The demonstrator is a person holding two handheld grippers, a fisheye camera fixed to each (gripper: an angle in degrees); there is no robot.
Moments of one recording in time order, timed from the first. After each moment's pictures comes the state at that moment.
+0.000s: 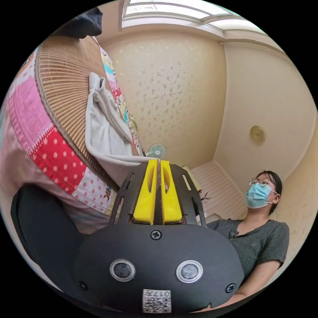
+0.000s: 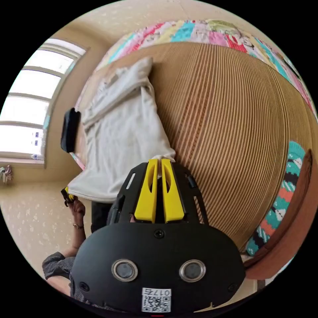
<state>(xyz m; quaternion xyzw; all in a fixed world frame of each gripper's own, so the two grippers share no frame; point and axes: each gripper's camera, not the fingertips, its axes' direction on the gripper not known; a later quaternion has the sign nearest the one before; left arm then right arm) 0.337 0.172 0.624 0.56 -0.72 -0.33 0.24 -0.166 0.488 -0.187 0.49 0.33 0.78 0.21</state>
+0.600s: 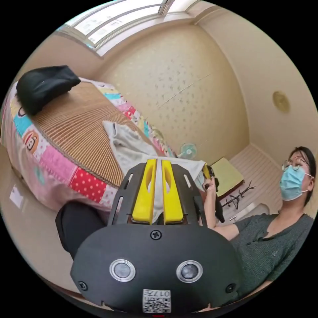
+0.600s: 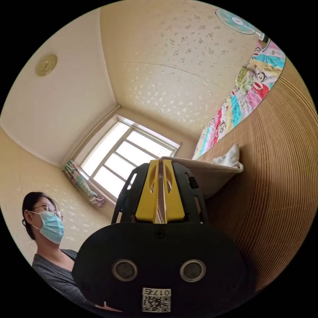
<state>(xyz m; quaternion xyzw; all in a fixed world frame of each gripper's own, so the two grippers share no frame) 0.316 0.064 0.621 0.40 -0.81 -0.41 0.12 -0.443 0.285 -0.107 0.79 0.47 0.36 0.14</state>
